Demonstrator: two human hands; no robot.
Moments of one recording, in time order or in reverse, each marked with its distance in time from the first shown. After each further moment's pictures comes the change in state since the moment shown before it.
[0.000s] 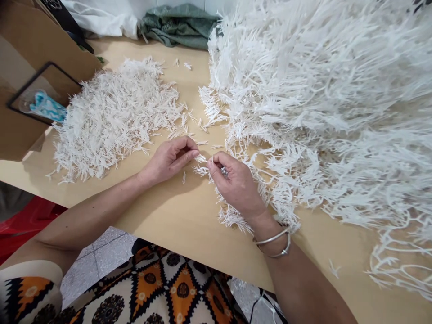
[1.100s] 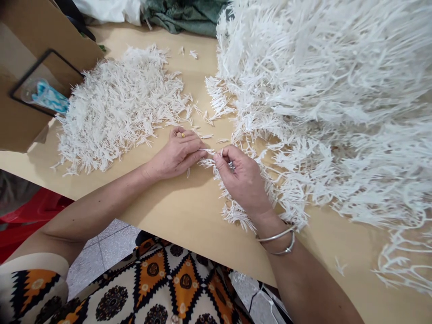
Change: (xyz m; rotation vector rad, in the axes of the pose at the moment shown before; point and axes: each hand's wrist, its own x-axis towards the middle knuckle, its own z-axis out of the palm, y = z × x) left_hand -0.003 -0.002 -0.001 0.347 -0.151 0.160; right_hand -0.005 0.004 0.005 -0.001 0.077 0.035
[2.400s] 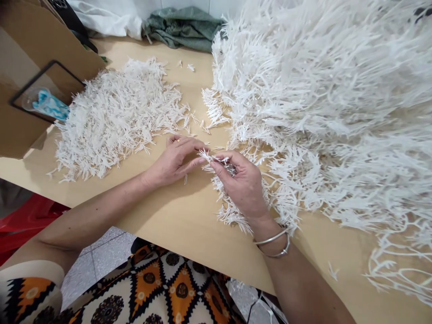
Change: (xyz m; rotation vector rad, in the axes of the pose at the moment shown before) left_hand 0.001 0.004 0.002 -0.112 0.098 -0.104; right_hand 0.003 0.007 0.001 0.117 0.152 -0.085
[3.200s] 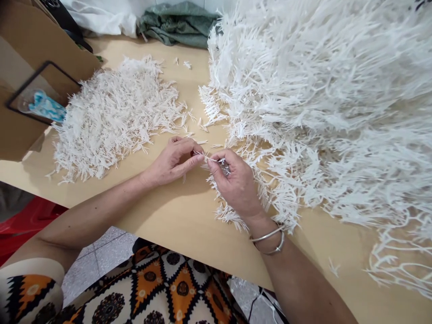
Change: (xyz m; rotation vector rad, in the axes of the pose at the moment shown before) left_hand 0.001 0.006 -0.001 -0.170 -0.005 -0.017; right_hand -0.001 -0.002 0.004 -0.103 -0.044 -0.073
